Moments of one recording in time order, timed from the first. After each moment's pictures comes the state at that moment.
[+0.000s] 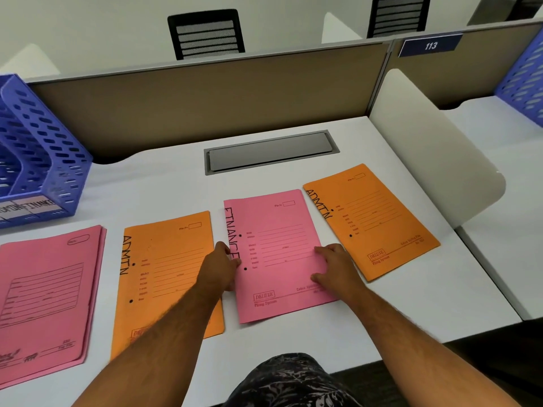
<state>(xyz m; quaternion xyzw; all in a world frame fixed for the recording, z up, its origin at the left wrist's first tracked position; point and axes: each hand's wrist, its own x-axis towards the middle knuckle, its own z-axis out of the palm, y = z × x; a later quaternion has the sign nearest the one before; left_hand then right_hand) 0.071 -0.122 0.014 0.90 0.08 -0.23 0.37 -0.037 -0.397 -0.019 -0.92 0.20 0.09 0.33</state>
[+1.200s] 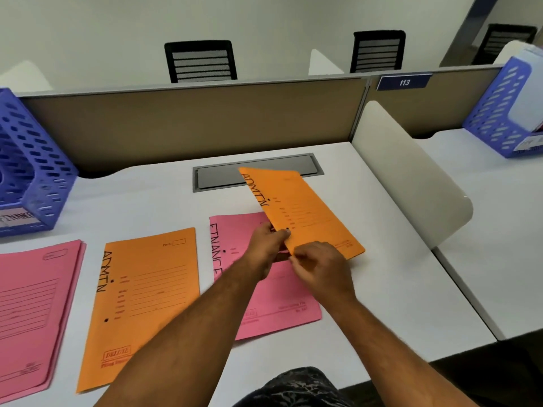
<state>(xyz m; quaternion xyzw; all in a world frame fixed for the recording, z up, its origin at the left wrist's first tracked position) 0.077 -0.260 0.073 0.62 0.03 -0.30 0.72 -0.038 -0.385 0.063 -0.92 0.04 -0.24 0.30</state>
